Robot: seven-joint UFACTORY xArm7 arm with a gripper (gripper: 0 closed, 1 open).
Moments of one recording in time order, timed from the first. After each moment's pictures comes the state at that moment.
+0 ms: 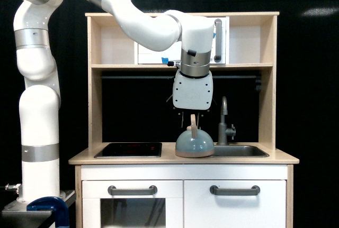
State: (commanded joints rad) arm 0.28 -0.10 -0.45 0.94 0.52 1.22 -1.93
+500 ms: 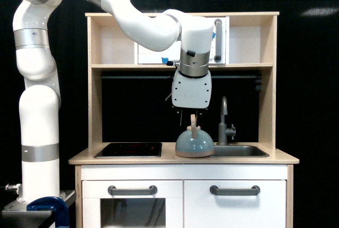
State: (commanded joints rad) arm 0.29 -0.10 -0.44 0.94 0.53 1.23 -1.94
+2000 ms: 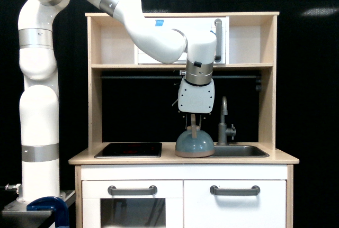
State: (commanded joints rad) arm 0.34 -0.03 -0.30 0.94 0.63 1.10 -1.85
